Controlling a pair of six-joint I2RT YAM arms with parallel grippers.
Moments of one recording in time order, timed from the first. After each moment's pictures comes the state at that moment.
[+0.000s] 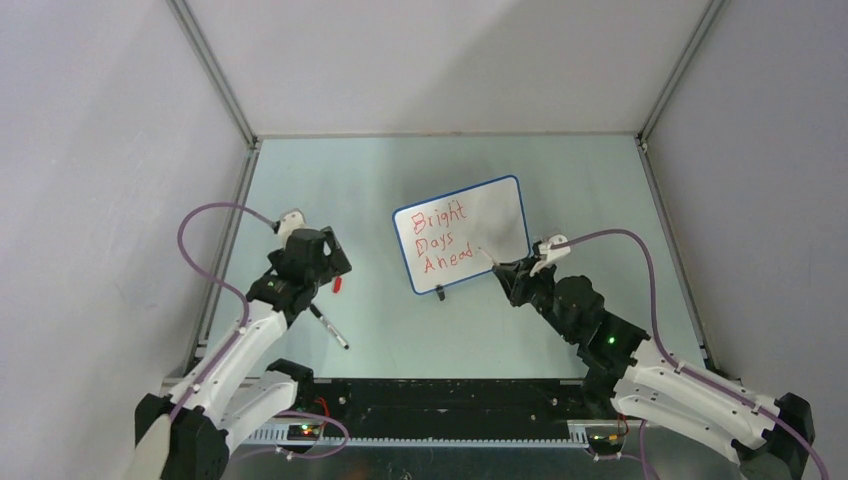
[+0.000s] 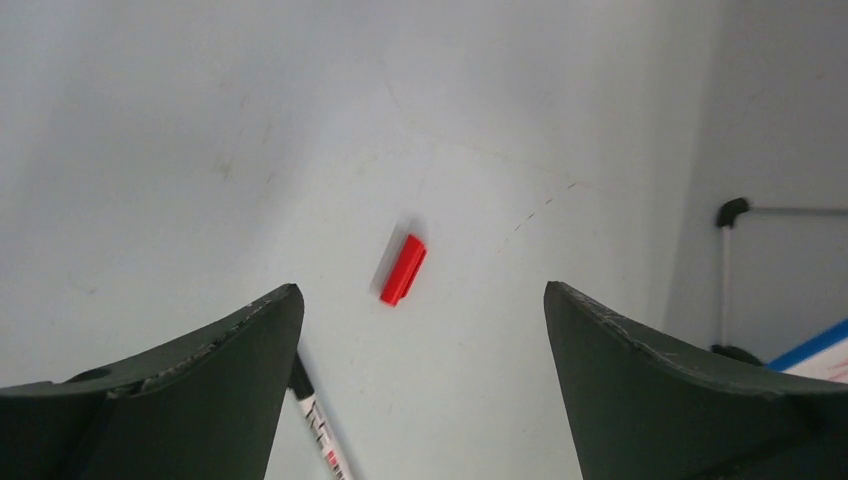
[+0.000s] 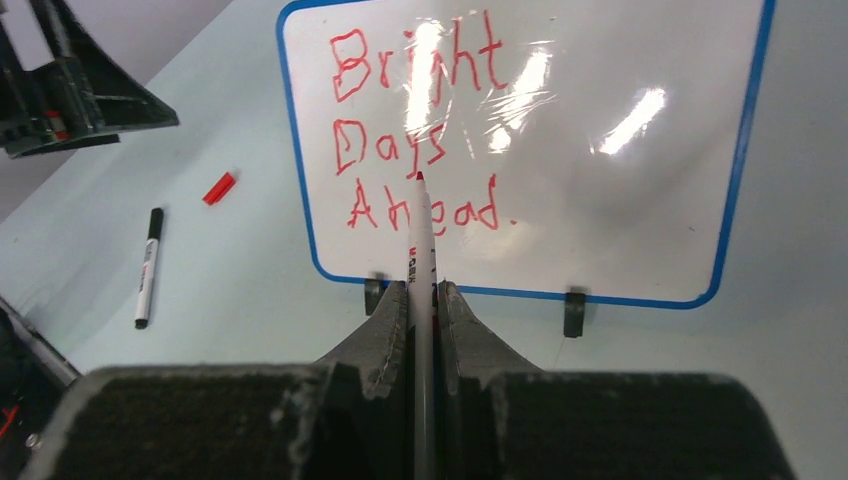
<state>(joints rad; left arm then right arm) -0.32 0.89 0.62 -0.44 -0.39 -0.60 0.91 0.65 0.45 0.05 0.35 0.28</state>
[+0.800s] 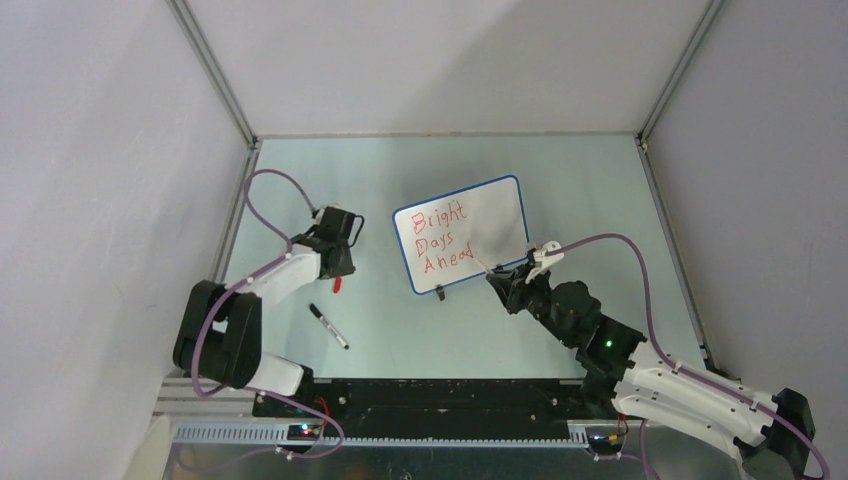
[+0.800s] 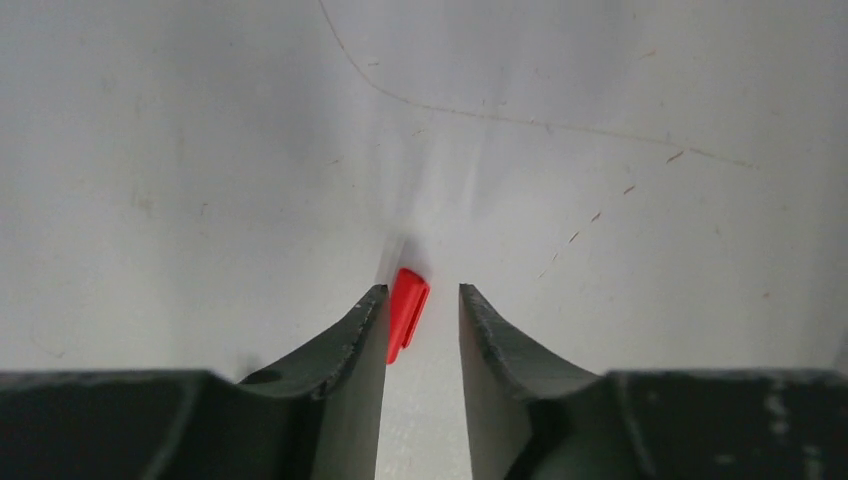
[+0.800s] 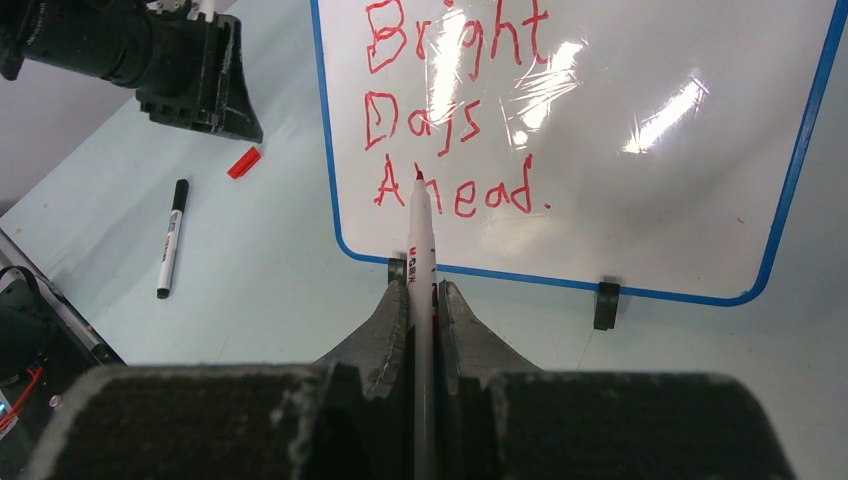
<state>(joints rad) -0.31 1.41 0.77 -0.44 -0.33 -0.47 0.95 0.64 0.41 0.08 0.31 0.29</state>
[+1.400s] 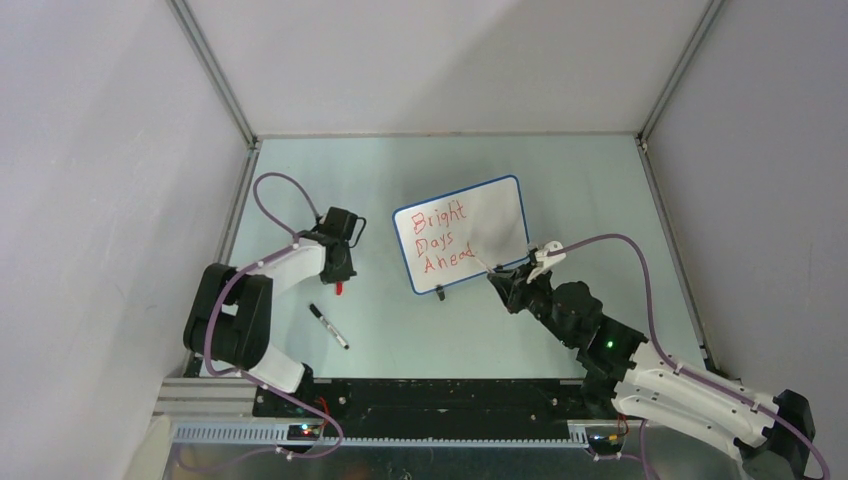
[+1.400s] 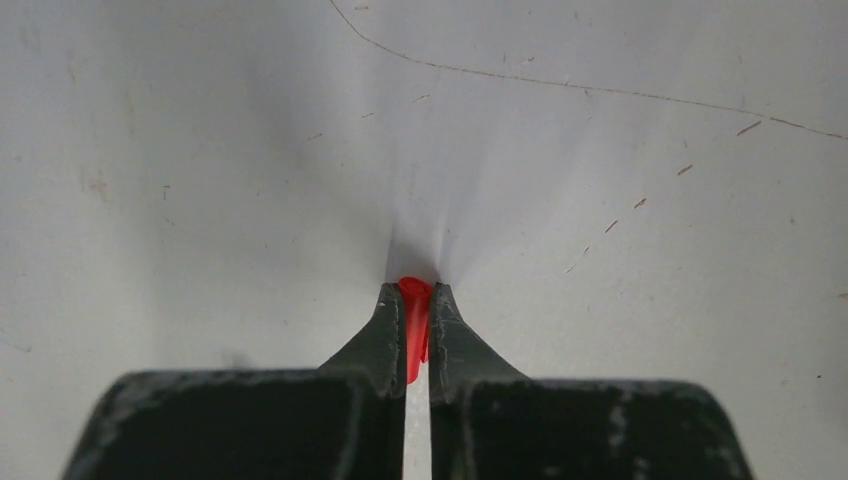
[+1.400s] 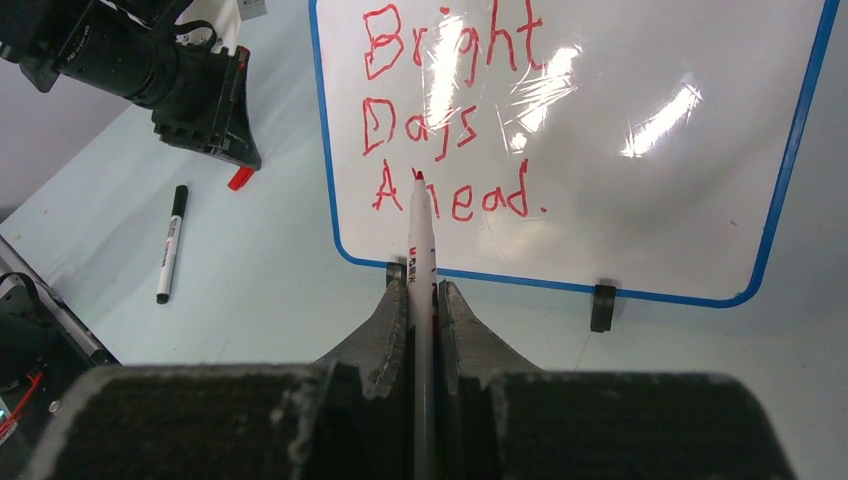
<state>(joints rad) -0.29 1.53 0.81 -0.48 -0.28 -0.46 0.95 0.63 0.41 0.08 0.31 0.29</state>
